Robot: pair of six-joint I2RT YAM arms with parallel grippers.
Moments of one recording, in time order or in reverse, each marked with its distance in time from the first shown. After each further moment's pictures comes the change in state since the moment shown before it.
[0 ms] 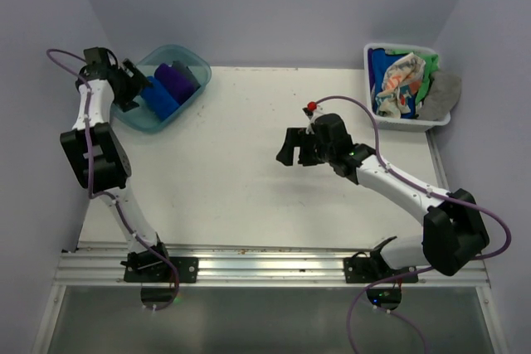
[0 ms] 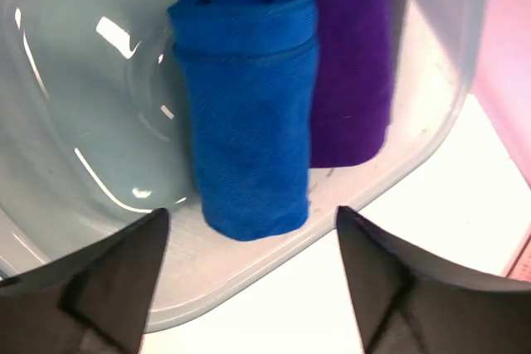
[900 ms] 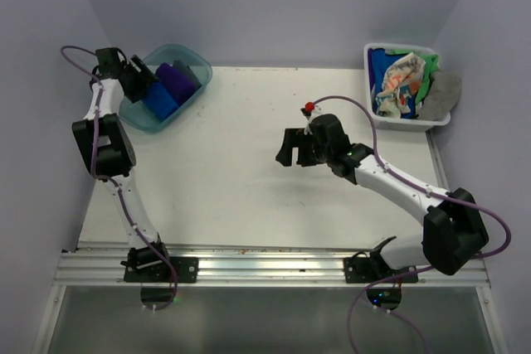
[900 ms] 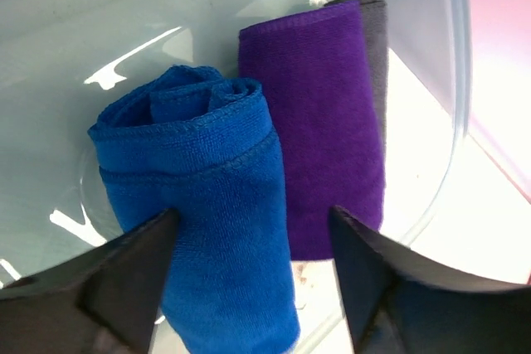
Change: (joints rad) left arm -0.031 0.194 0.122 0.206 0.042 0.009; right arm 0.026 0.006 0.012 -0.021 0.038 -0.003
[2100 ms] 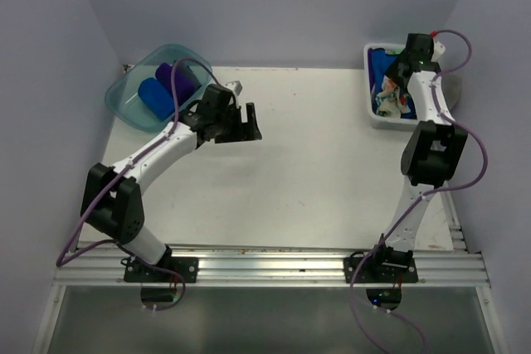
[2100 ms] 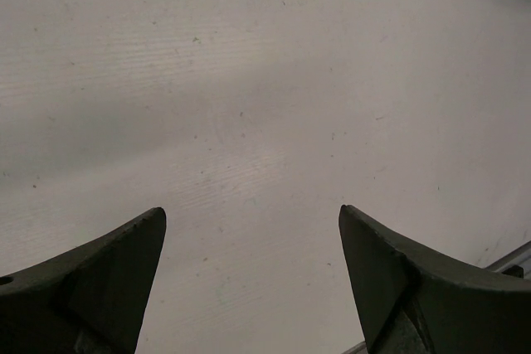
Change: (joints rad) left arm -0.763 -0.685 -0.701 -0.025 -0.163 0.034; right arm -0.760 0.680 1.000 -0.357 0.399 0.027
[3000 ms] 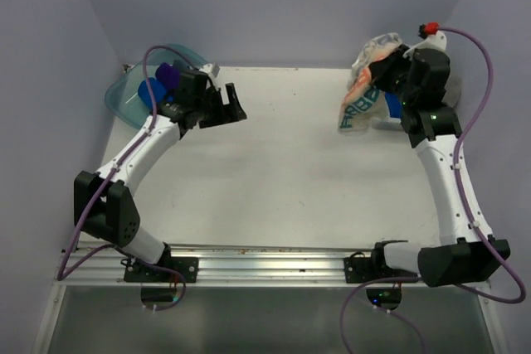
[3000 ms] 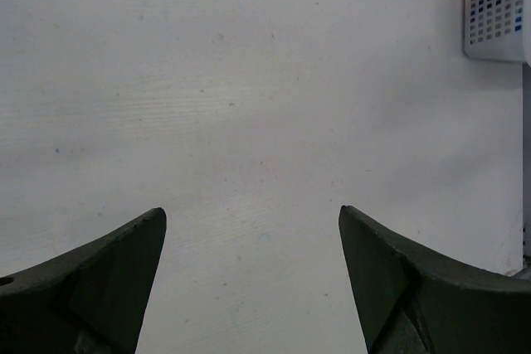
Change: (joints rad) left arm 0.097 -0.032 0.064 -0.002 0.042 0.003; right arm 0.199 -0.775 -0.438 0.174 -0.251 -0.057
